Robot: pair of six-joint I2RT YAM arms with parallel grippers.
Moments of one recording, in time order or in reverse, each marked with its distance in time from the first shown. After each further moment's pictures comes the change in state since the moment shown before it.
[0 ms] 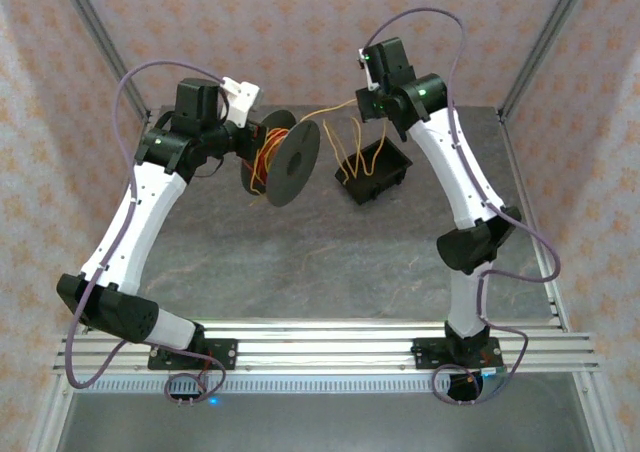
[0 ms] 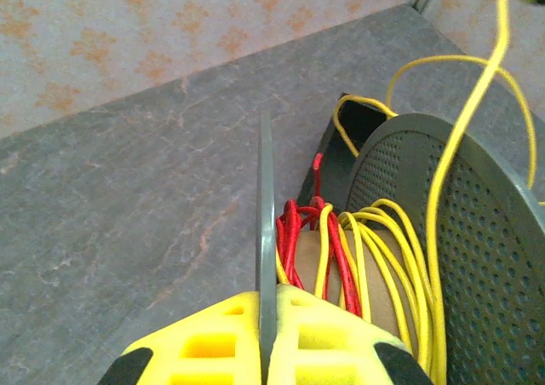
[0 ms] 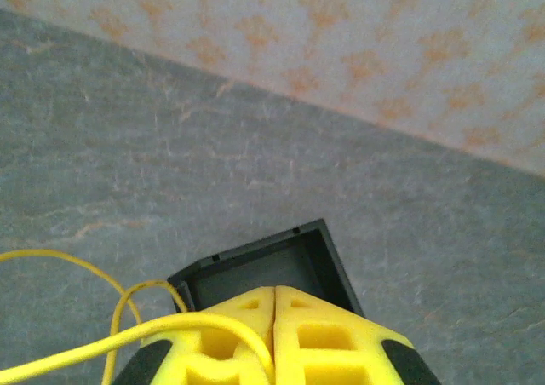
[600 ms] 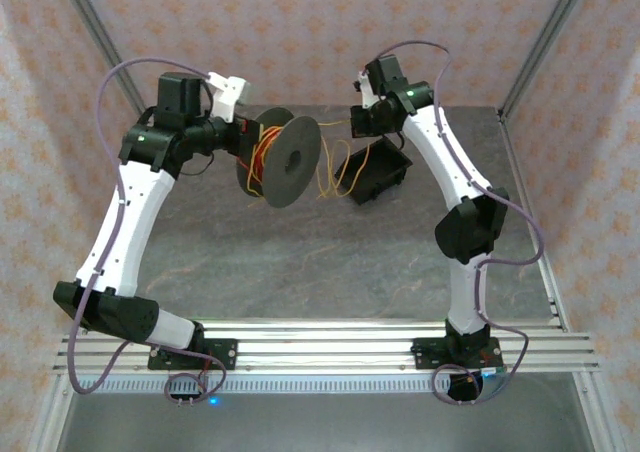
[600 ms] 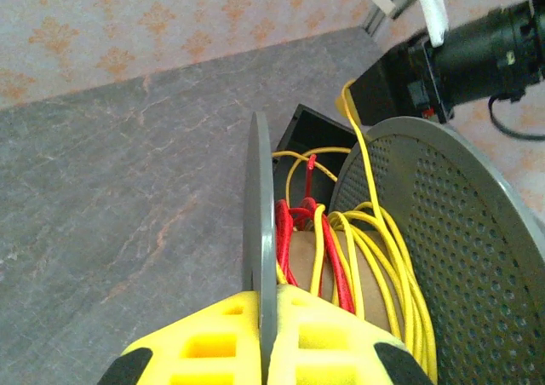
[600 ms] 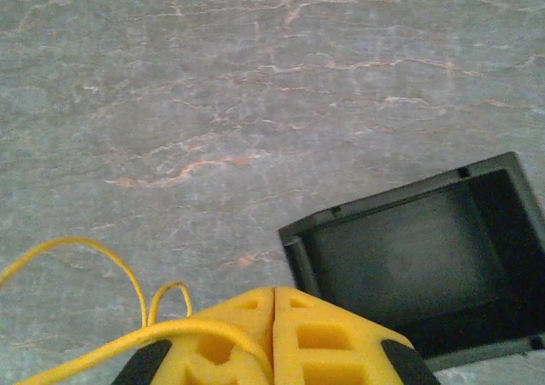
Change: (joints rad) left arm 0.092 -0.010 0.068 -0.069 0.181 -0.082; right arm -0.083 0.082 -0.174 0.090 -0.412 0.140
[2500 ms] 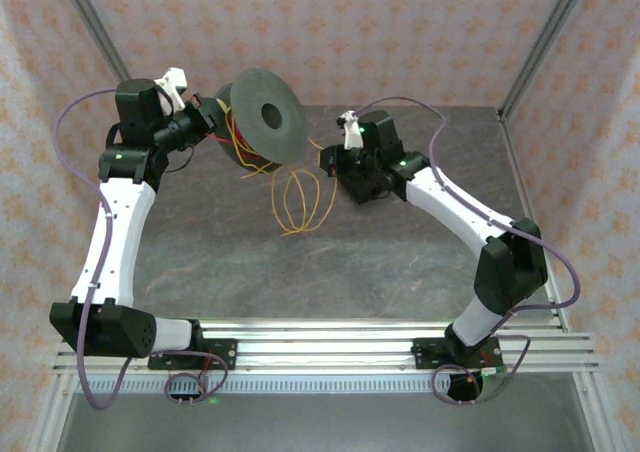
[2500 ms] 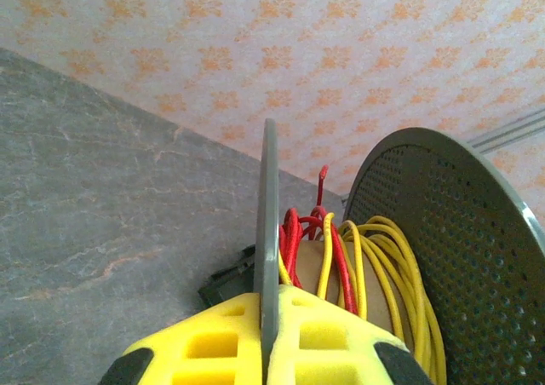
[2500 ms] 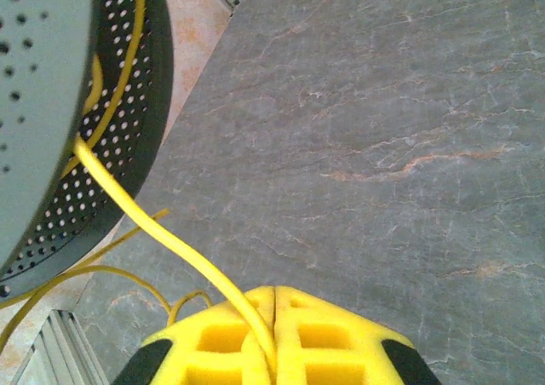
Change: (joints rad) left arm 0.190 -0.104 -0.227 0.370 0.002 -0.657; right arm 0.166 -0.440 -0.858 0.797 -0.242 0.281
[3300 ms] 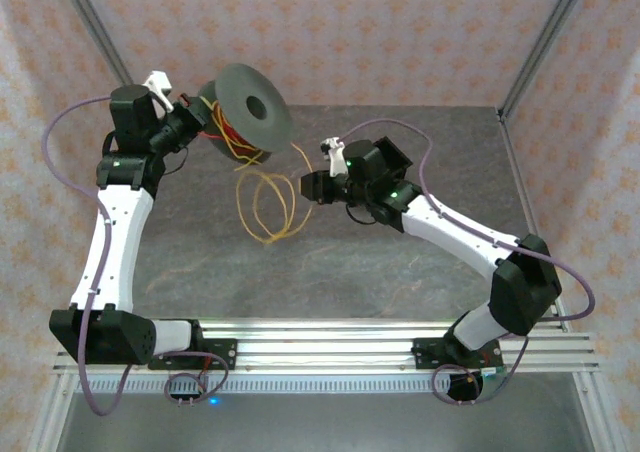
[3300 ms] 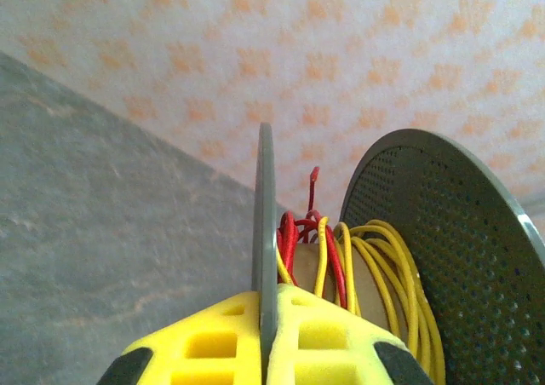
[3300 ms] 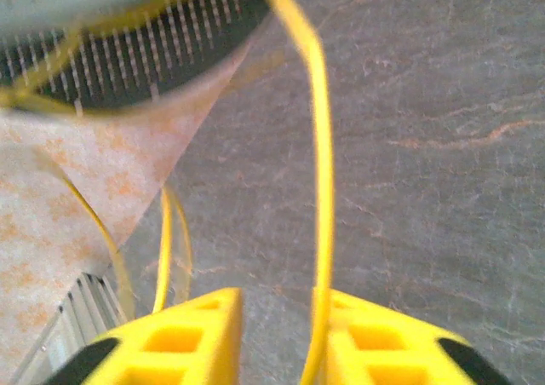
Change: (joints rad) left arm 0.033 -0.038 -0.069 0.085 -0.138 -0.060; right arm 0.164 -0.121 -0.199 0.152 0.080 0.056
